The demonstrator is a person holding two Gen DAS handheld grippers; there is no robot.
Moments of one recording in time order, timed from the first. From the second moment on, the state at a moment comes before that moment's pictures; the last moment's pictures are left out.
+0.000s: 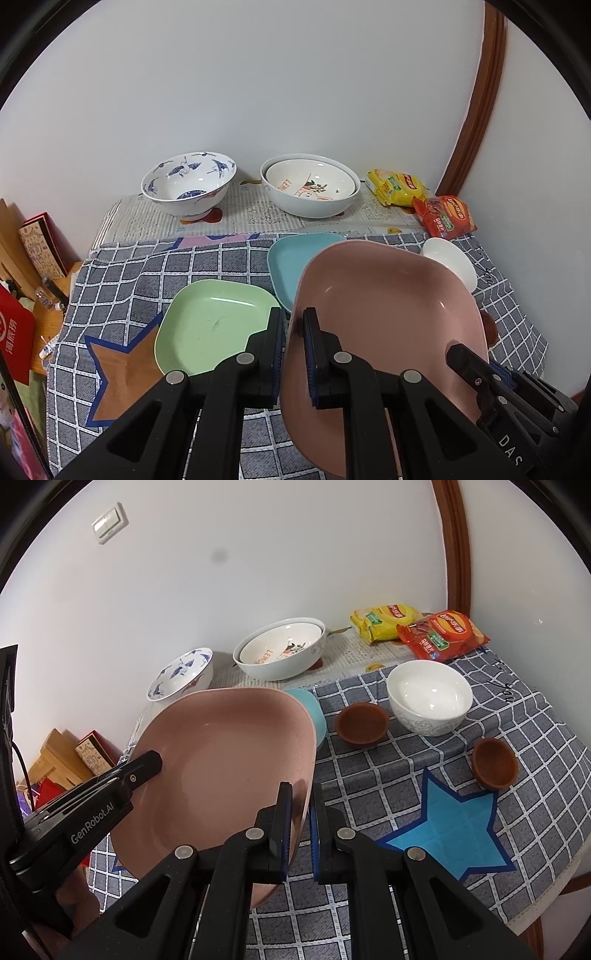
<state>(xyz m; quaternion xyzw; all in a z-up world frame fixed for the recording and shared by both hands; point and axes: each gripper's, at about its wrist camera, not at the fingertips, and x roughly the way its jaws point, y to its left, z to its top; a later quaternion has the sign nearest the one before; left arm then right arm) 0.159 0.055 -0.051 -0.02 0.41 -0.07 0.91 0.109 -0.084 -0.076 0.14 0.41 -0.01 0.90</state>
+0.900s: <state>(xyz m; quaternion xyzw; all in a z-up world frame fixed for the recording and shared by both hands) 0.188 0.117 -0.092 -0.05 0.45 -0.02 0.89 0.154 -0.026 -0.110 0.10 0.44 0.03 0.89</state>
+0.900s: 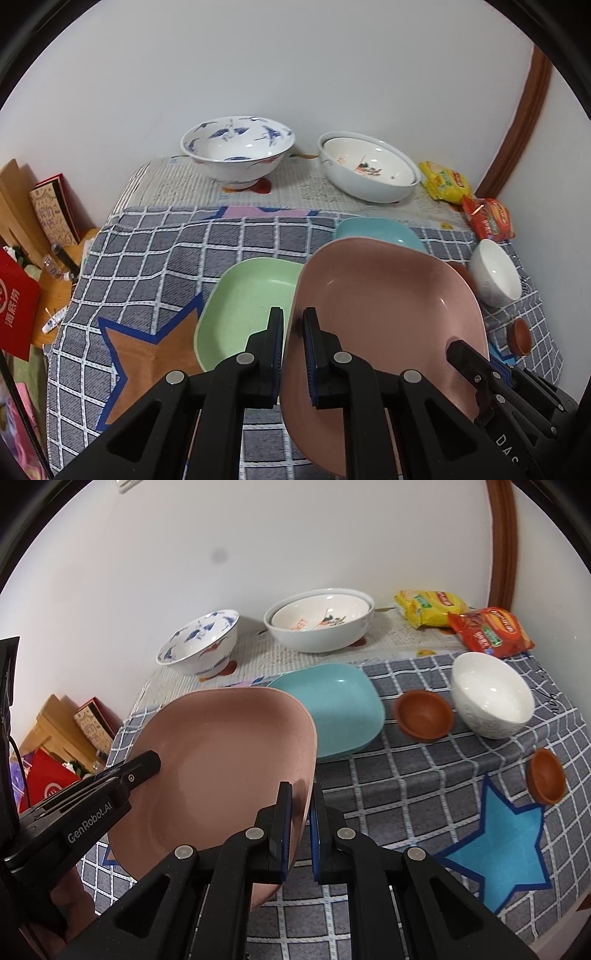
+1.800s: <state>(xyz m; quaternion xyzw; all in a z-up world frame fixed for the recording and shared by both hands) 0.219 0.185 -0.137 -0.08 0.47 0.03 0.88 0.202 0.043 -0.155 0.03 0.45 0.08 0.89</state>
